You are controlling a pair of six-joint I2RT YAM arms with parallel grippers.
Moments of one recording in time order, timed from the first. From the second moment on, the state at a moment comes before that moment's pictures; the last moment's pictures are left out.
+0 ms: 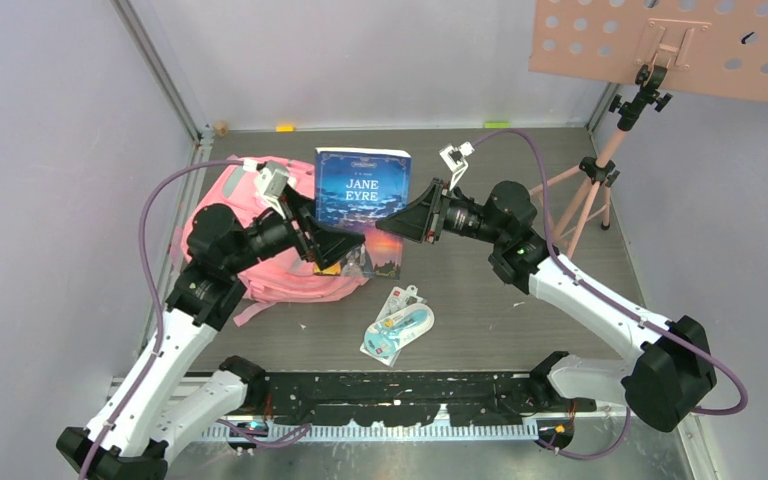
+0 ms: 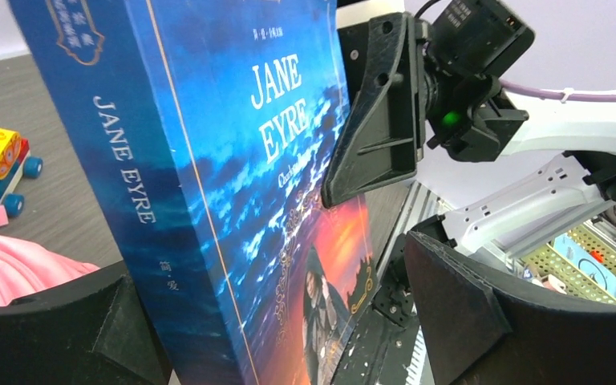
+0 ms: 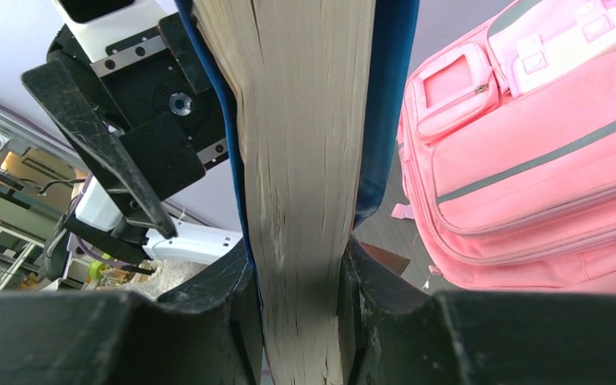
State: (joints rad) left arm -0.45 0.80 0.92 -0.05 0.62 -0.46; right arm 0.63 1.20 0.89 0.46 -0.66 0.85
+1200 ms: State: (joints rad) left arm -0.46 0.74 0.83 -0.04 0.70 -0.50; right arm 0.58 1.20 0.82 0.60 -0.66 0.93
